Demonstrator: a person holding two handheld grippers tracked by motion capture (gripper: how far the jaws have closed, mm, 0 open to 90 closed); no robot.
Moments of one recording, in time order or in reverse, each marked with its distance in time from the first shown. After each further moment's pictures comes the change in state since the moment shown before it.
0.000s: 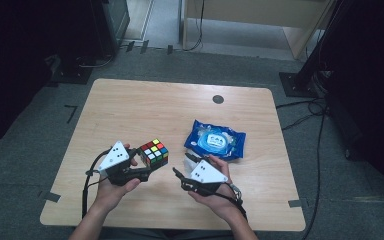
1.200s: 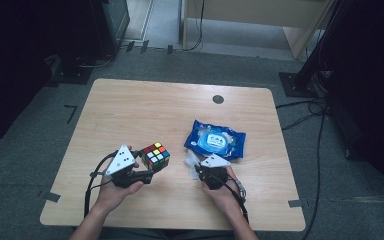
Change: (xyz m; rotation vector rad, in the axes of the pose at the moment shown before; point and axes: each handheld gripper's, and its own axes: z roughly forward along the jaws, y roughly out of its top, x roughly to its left) left arm -0.004 -0.012 0.010 0.064 0.036 0.088; right arm -0.035 -0.055 0.021 0.331 -0.082 0.247
